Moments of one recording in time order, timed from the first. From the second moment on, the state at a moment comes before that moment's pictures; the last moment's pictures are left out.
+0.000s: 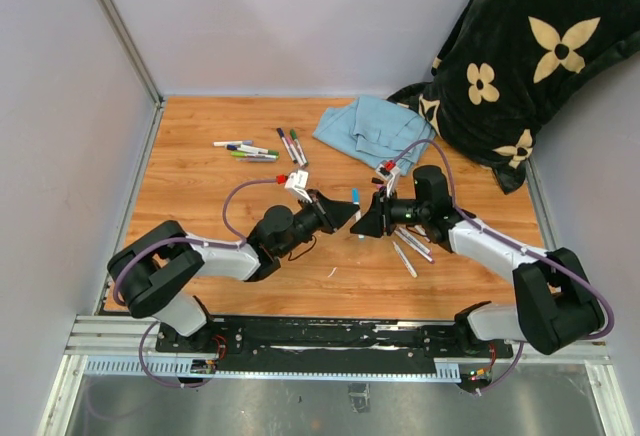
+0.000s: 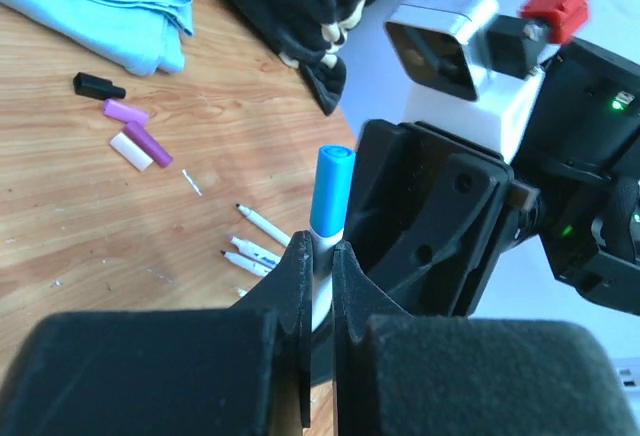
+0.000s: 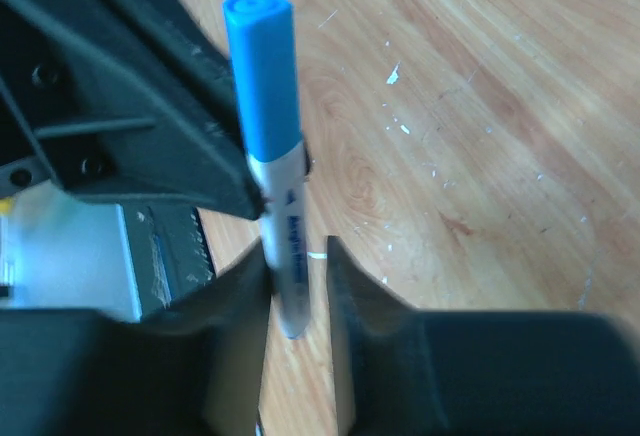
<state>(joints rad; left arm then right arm) -0.88 1.53 0.50 1.07 -0.05 -0.87 0.43 1.31 0.61 0.17 -0.83 0.25</state>
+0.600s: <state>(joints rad) -0.90 1.28 0.25 1.31 -0.10 -0.74 0.42 1.33 0.82 -0.15 -1.04 -0.03</state>
